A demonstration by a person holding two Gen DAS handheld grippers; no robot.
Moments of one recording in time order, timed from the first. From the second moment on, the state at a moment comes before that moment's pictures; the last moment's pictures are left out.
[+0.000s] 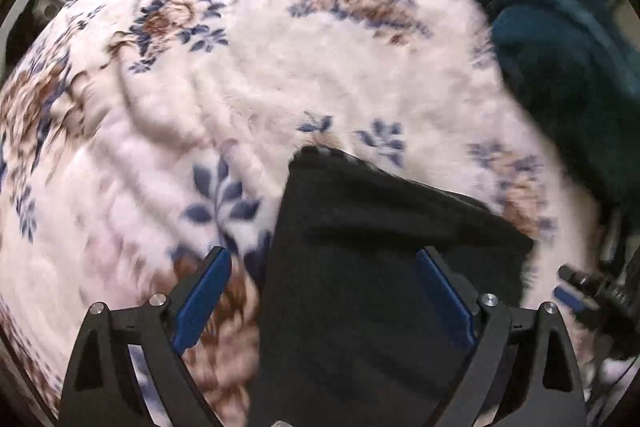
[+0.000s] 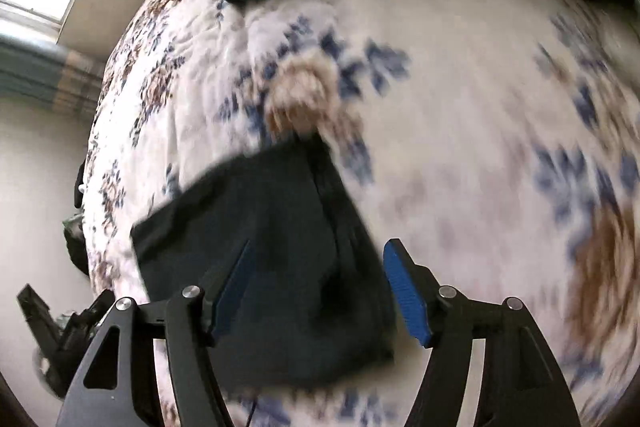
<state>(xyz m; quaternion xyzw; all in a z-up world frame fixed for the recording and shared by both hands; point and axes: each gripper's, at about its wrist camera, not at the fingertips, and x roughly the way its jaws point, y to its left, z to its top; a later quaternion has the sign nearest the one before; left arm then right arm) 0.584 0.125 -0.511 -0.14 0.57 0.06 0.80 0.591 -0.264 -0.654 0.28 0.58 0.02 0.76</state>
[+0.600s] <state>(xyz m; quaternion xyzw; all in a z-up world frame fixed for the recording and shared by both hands) 0.649 0.148 -0.571 -0.10 0.61 0.08 0.78 0.708 -0.228 -0.685 0.19 0.56 0.05 0.81</state>
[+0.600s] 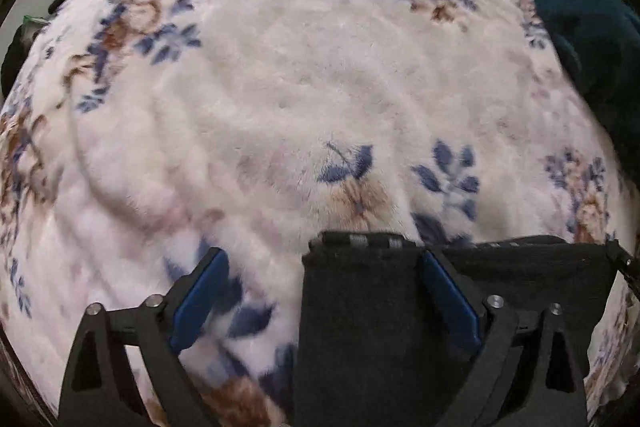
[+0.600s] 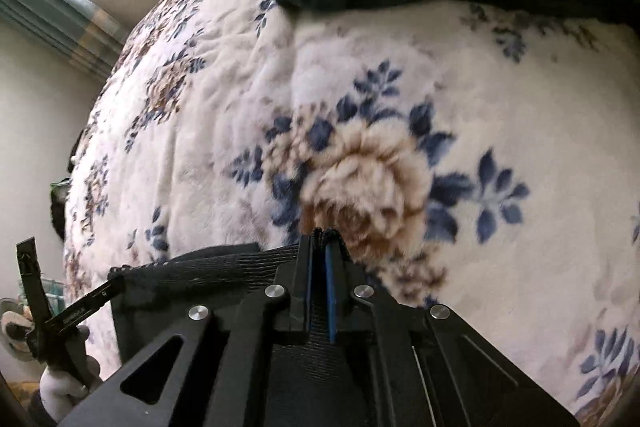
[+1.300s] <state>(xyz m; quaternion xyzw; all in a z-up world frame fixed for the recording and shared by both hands) 0.469 0.160 -0.540 -0.17 0.63 0.13 0.75 0.546 -0.287 -0.733 0.37 0.68 0.00 0.63</state>
